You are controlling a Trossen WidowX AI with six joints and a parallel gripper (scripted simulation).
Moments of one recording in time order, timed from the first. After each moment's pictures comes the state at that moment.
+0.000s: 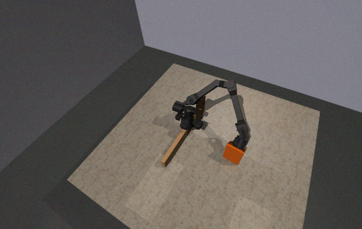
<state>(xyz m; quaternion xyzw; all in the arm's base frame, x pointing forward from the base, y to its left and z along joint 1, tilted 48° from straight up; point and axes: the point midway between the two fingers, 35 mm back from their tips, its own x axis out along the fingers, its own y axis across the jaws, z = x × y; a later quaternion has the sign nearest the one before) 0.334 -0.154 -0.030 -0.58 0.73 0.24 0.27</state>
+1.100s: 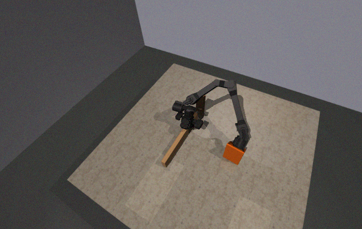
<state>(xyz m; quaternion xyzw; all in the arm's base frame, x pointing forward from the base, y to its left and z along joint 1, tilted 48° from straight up) 0.334 -0.151 -0.027 -0.58 0.73 0.24 0.27</state>
